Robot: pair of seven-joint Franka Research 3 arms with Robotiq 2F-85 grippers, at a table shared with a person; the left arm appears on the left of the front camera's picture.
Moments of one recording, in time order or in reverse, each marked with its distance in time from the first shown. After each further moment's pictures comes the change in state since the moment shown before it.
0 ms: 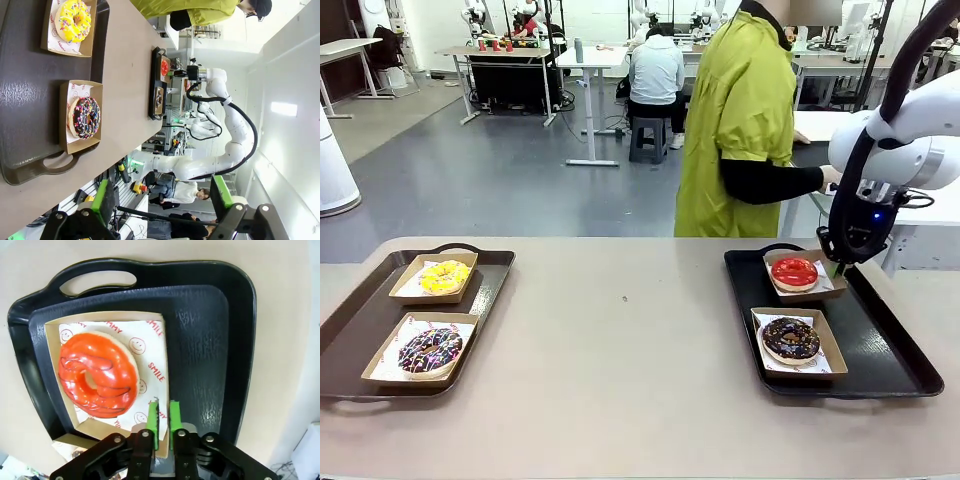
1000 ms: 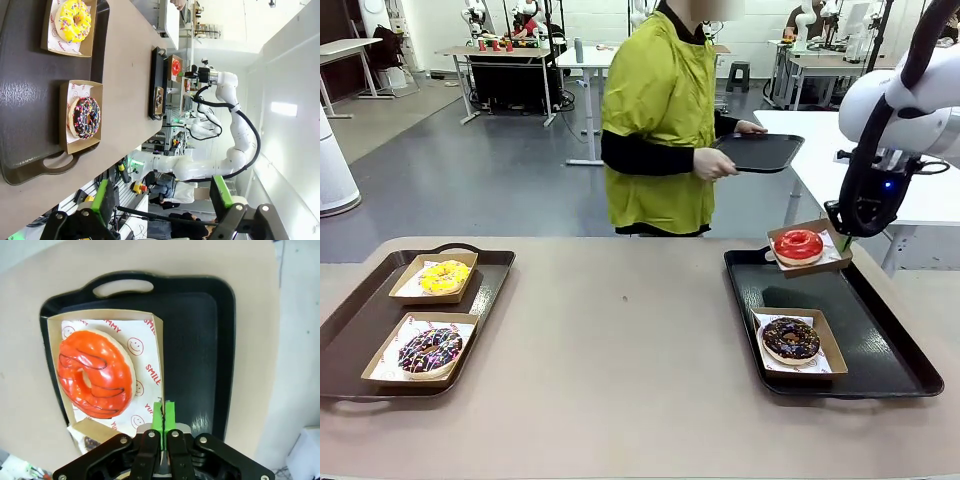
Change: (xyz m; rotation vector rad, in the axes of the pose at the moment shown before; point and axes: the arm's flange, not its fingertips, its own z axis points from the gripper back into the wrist) left arm 0.000 0.000 0.000 0.000 0.000 0.000; right arm -0.016 0.016 0.061 -0.031 -0.076 0.012
